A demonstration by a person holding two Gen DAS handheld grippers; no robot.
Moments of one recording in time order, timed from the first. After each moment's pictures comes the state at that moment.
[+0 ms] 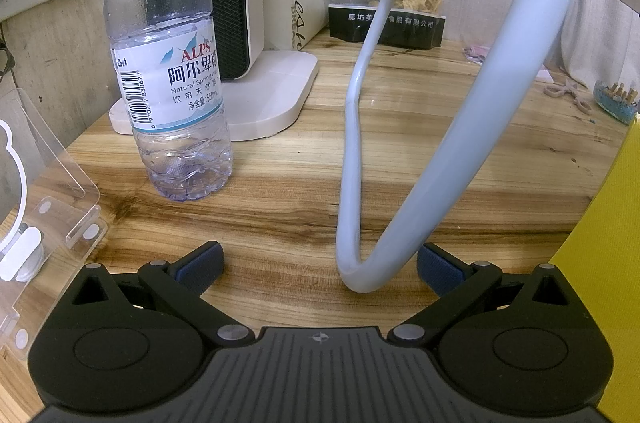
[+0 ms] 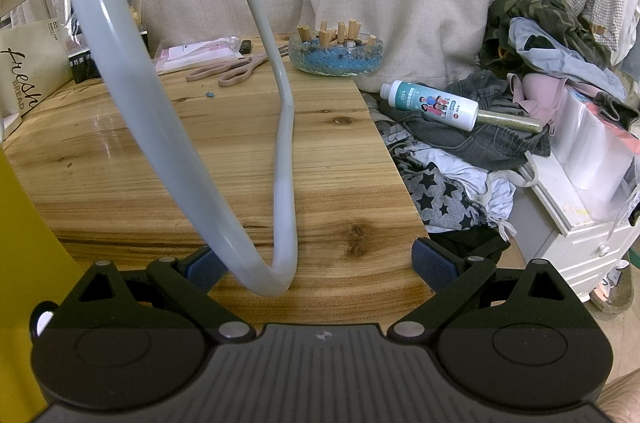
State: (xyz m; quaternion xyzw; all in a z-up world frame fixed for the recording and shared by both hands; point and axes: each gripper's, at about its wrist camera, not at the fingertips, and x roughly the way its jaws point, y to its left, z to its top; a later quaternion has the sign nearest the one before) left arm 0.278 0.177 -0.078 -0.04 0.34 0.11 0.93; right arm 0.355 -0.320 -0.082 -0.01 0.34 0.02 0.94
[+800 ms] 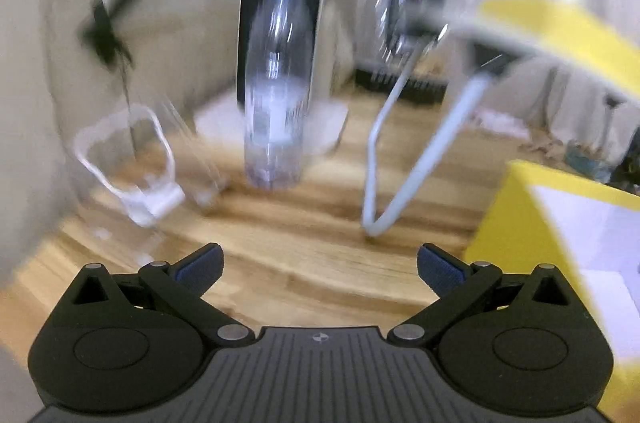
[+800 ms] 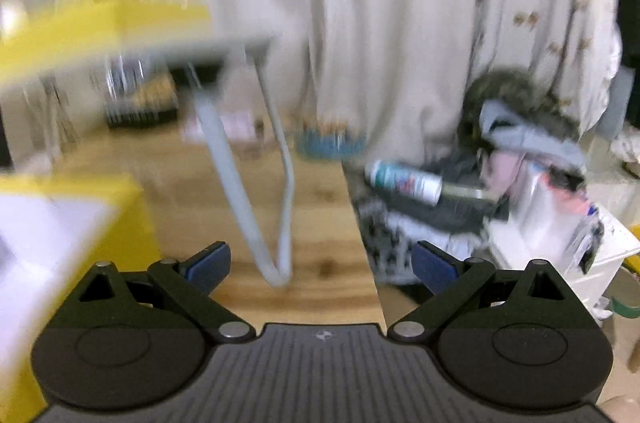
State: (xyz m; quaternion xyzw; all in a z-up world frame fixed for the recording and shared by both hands) left arm 0.117 0.166 -0.003 -0.08 0.25 0.13 0.95; right arm 0.229 -0.333 0.001 -0.02 0.21 0.04 0.98
